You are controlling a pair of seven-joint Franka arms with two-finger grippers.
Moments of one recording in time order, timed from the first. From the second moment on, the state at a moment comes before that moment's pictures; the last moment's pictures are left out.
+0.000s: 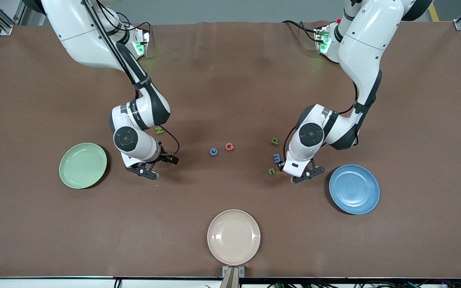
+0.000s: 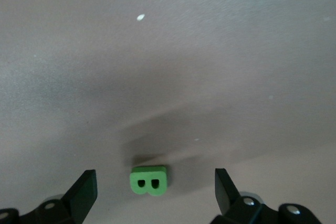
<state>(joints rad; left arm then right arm) -0.37 0.67 -0.12 -1.81 0.15 2.47 -0.92 0.36 0.59 0.04 -1.86 0.08 2.33 0.68</state>
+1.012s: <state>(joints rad) -0.23 0.62 -0.07 -1.66 0.16 2.41 -0.65 0.38 0.61 0.04 -1.86 0.08 2.33 0.69</state>
